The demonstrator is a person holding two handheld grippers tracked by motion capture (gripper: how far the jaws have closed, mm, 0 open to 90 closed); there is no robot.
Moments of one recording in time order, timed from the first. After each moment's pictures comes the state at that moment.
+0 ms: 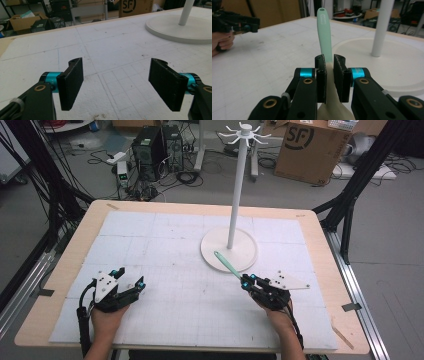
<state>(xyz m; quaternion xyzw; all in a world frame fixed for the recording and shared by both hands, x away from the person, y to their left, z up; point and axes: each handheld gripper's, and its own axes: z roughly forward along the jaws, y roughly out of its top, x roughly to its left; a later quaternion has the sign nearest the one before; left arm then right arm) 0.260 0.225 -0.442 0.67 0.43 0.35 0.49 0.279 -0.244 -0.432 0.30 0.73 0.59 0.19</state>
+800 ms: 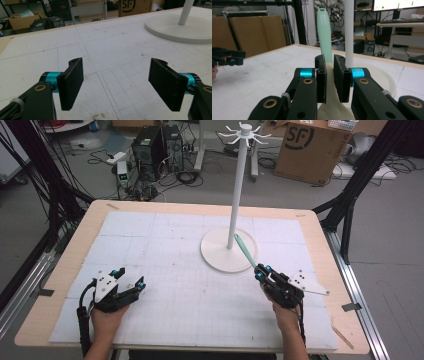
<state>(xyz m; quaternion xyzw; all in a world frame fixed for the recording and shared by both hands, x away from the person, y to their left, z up) 0.260 0.225 -0.443 0.67 0.43 0.35 0.49 0.273 -0.267 -0.414 0.33 0.64 0.64 0.25</state>
